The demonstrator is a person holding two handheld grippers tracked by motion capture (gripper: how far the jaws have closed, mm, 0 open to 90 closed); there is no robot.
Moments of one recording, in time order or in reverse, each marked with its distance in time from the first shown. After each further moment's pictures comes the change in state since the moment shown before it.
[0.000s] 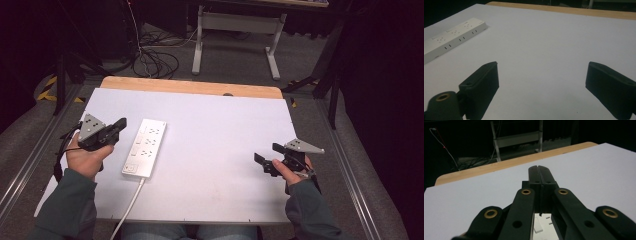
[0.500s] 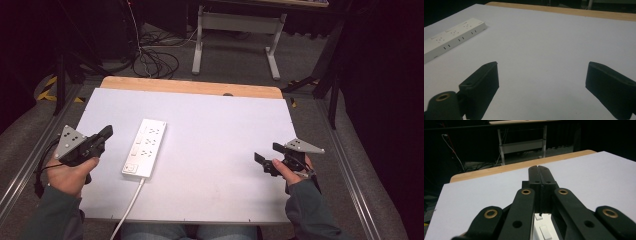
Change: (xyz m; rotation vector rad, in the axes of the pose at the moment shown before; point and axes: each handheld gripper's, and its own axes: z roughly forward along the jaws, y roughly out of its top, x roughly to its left) left arm -0.001 -0.010 -0.045 -0.055 0.038 -0.023; right arm 0.000 0.001 0.000 -0.004 -0.004 -0.006
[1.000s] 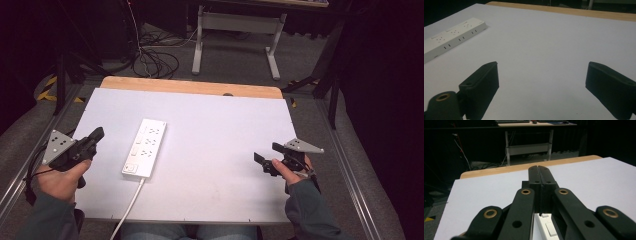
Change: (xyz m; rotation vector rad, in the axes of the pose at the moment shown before) left arm 0.008 -0.004 -0.013 -0.027 0.045 -0.042; right arm 0.001 0.000 0.001 0.003 0.002 -0.001
